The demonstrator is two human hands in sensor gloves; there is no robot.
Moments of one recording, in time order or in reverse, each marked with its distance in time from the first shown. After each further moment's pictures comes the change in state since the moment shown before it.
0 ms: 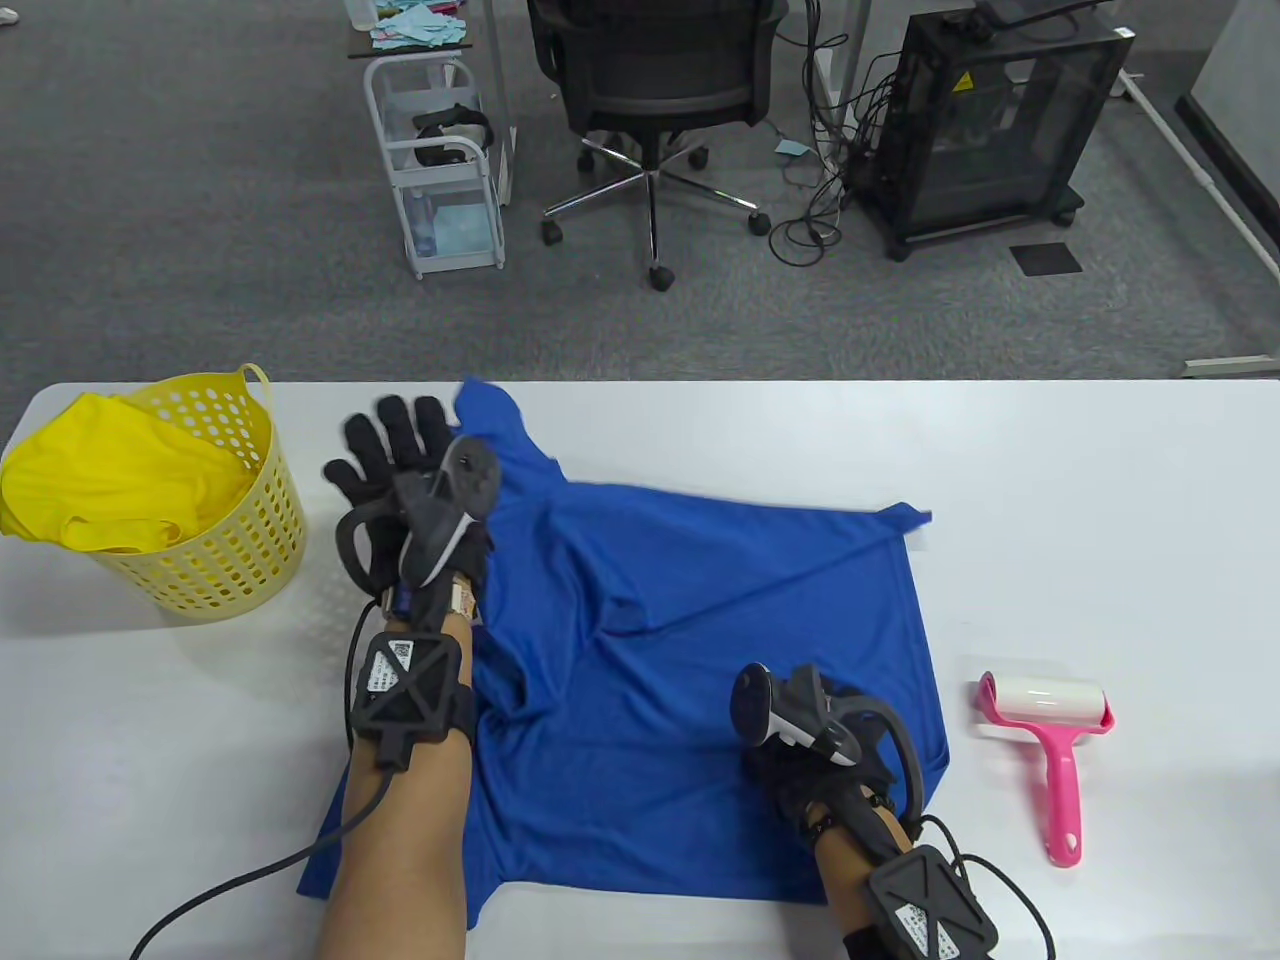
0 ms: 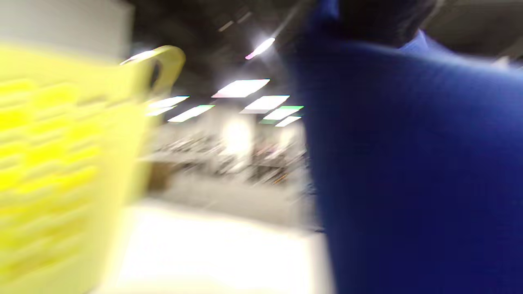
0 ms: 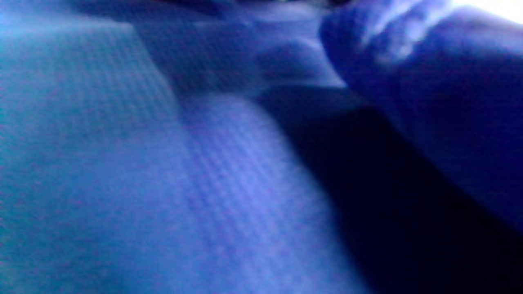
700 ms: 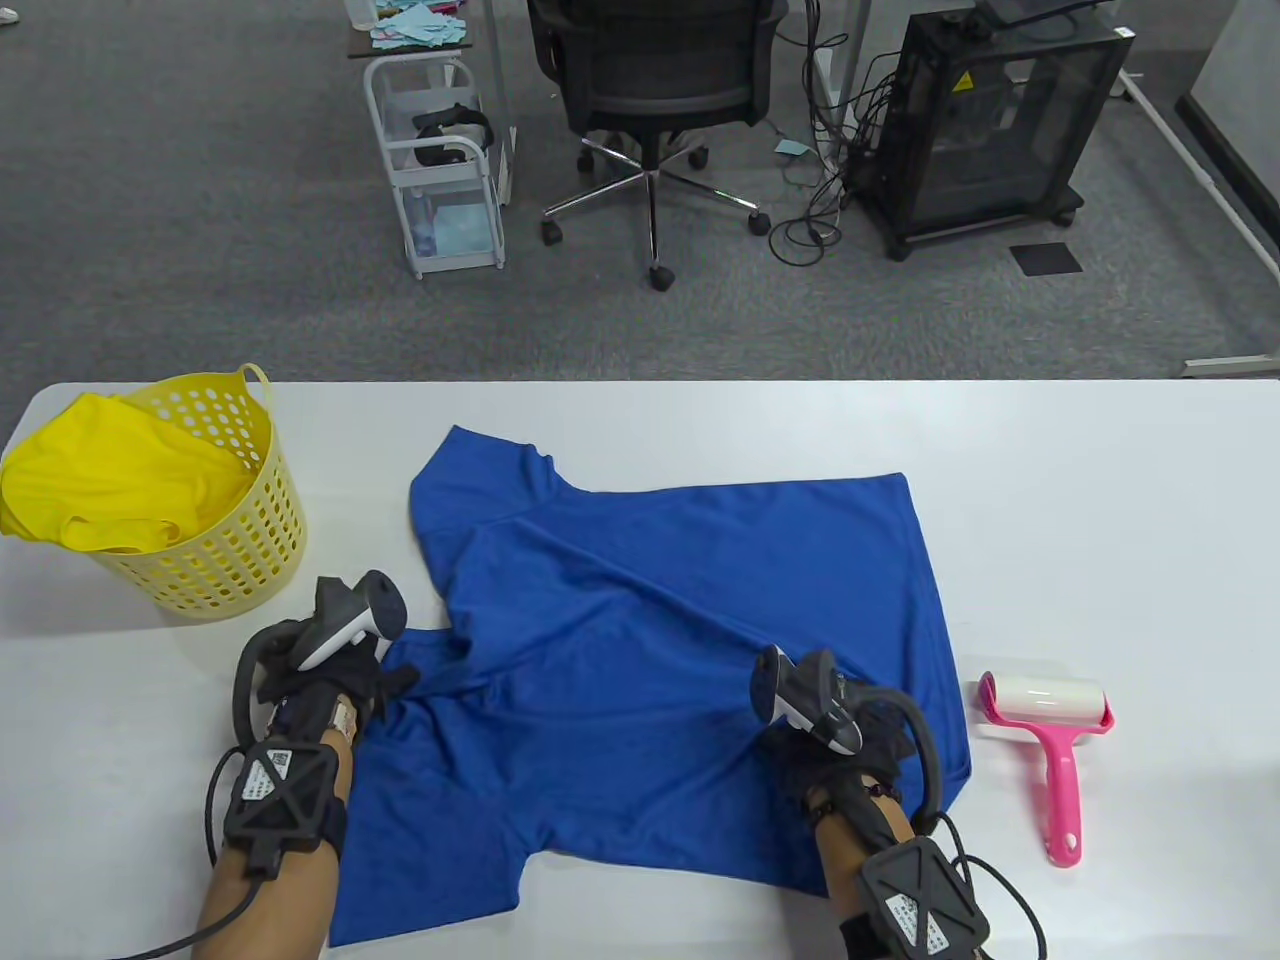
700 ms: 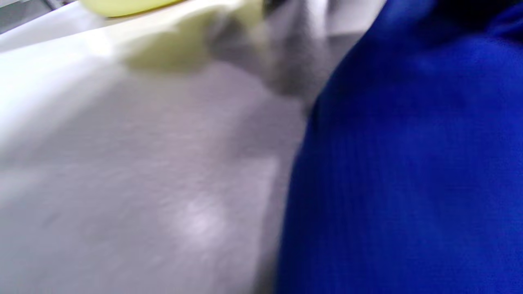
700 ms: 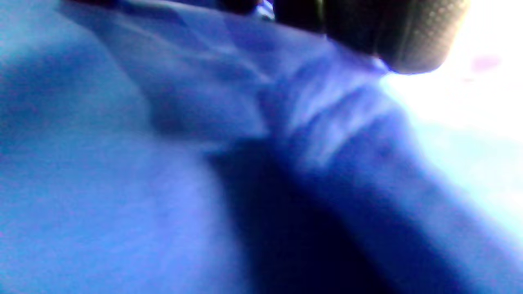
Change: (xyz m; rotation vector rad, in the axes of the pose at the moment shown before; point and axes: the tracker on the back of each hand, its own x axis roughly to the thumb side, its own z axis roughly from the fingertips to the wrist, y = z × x) left_hand -0.105 -0.109 0.038 -0.702 -0.191 -0.220; right_hand -0.022 -0.012 -0.007 -0.051 0.286 0.096
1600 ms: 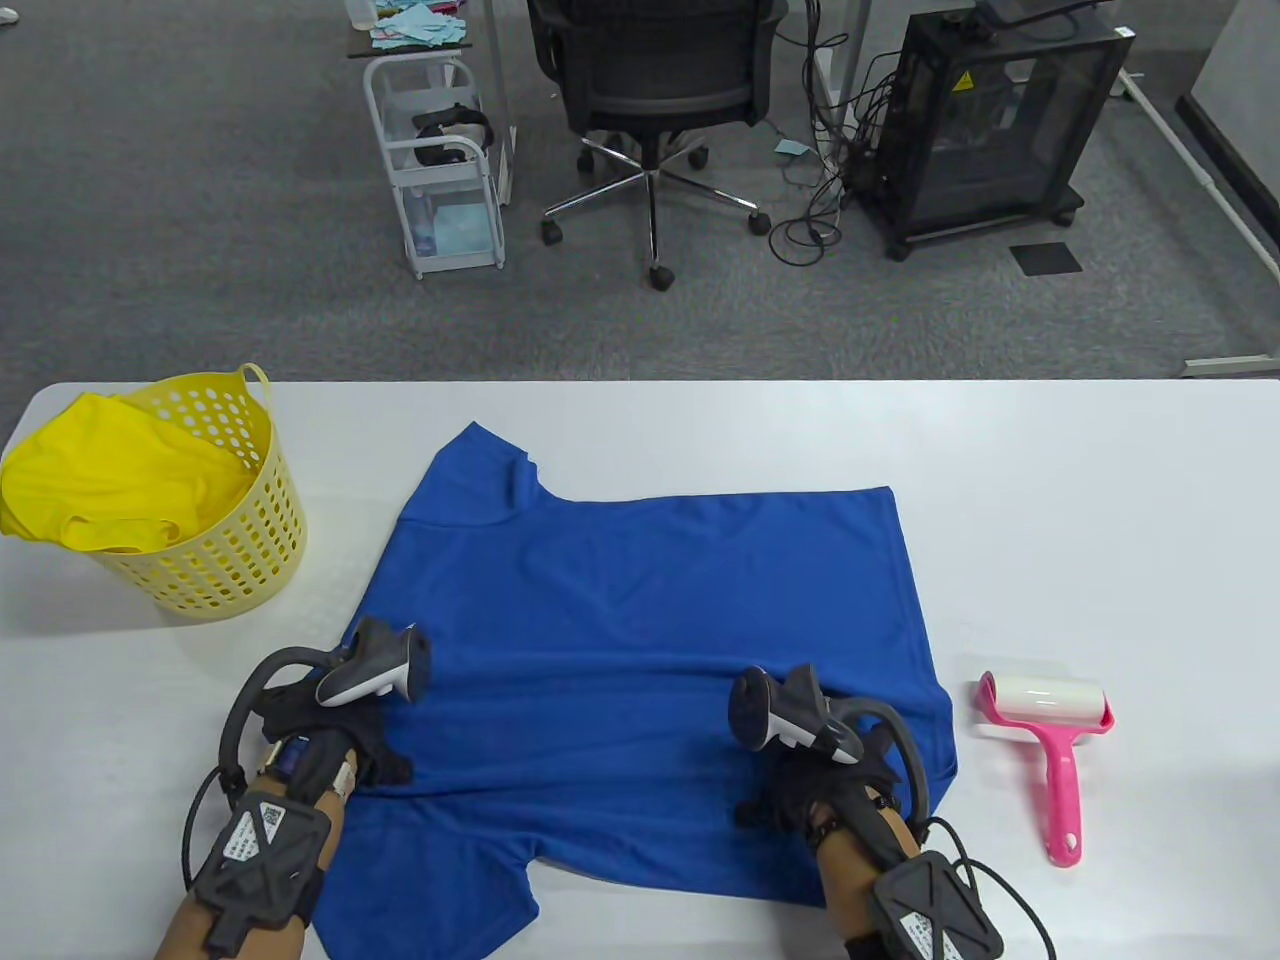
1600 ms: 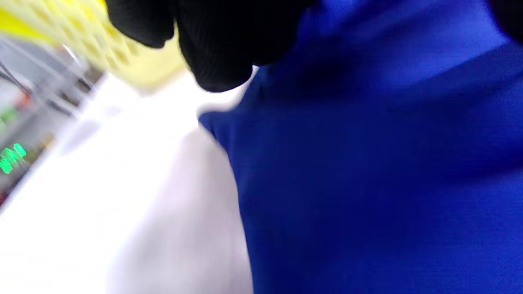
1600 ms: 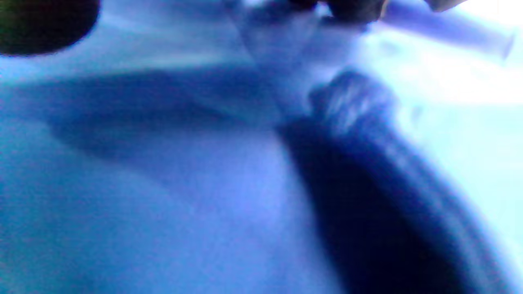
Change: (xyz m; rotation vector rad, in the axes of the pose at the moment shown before) left_hand 0.028 -0.003 0.063 0.167 -0.058 -0.385; right_hand 0.013 -0.005 0.029 0.017 -0.294 -0.086
